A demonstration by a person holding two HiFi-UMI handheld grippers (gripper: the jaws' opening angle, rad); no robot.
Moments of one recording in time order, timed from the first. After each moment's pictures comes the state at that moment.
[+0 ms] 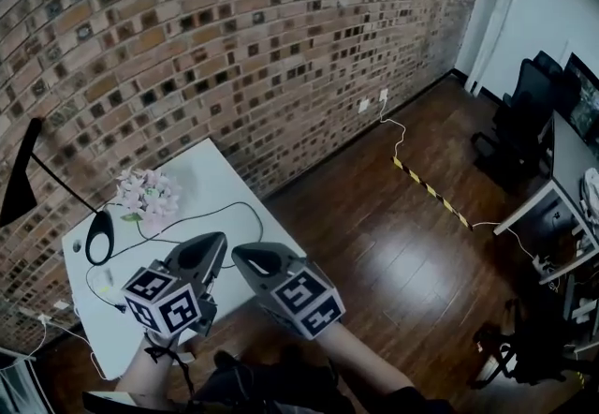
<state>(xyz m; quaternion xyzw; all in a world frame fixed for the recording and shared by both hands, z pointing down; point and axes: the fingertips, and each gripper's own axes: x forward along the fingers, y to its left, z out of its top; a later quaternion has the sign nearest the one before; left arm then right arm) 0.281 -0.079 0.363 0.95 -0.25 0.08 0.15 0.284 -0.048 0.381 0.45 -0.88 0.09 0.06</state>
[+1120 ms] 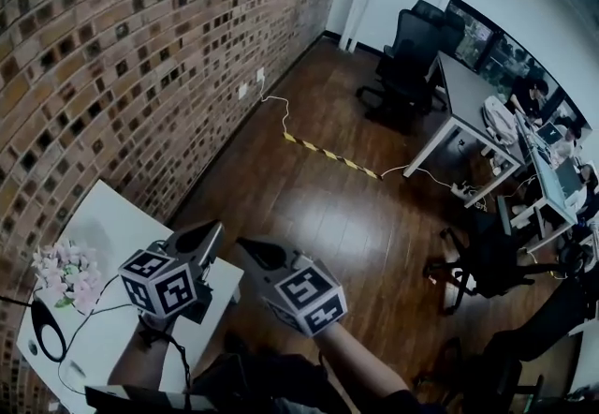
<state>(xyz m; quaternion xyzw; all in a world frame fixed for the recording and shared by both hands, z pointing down) 0.455 -0.104 0.388 0.97 0.00 0.11 0.22 0.448 -0.057 0.389 0.69 -0.71 0.13 0.10</state>
